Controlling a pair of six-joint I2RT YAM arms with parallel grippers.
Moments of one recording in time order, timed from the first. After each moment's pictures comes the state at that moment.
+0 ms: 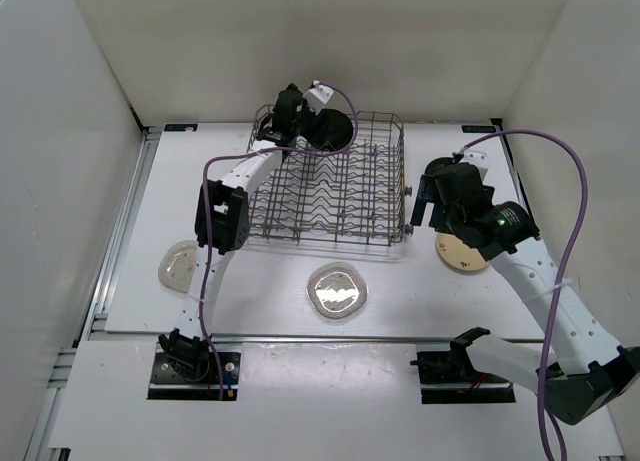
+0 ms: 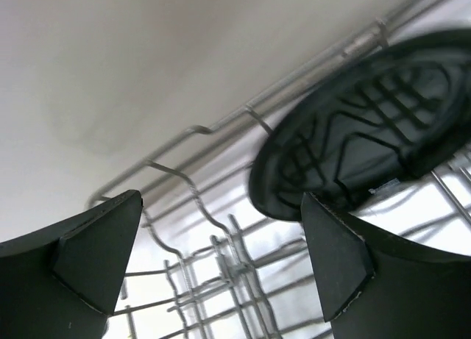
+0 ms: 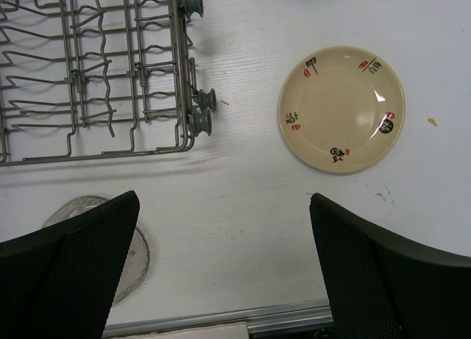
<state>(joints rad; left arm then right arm) -0.40 2.53 2.27 -0.05 -0.07 0.50 0.51 1.07 1.23 -0.99 0.42 0.50</state>
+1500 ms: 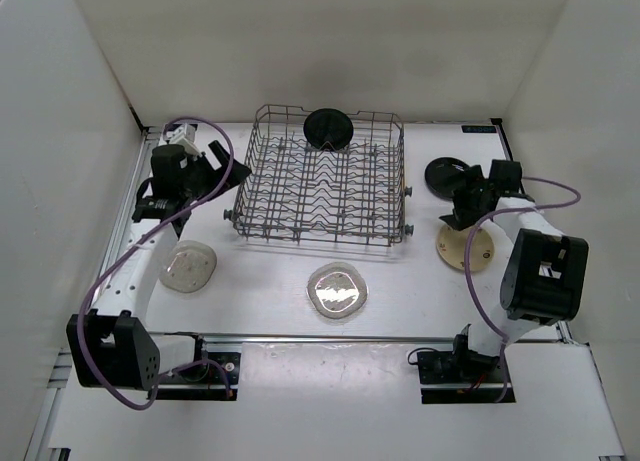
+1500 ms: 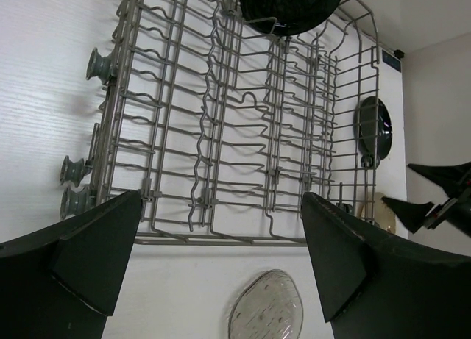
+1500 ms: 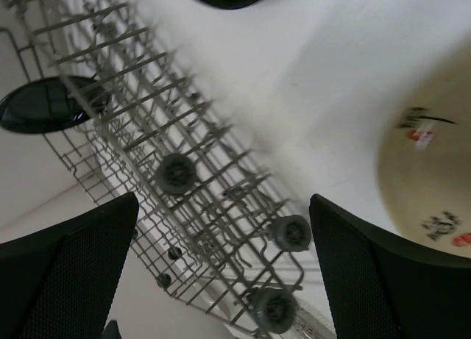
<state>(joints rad) -0.07 1.23 1.03 -0.27 0.28 -0.58 -0.17 1.61 1.02 -0.28 -0.40 1.05</state>
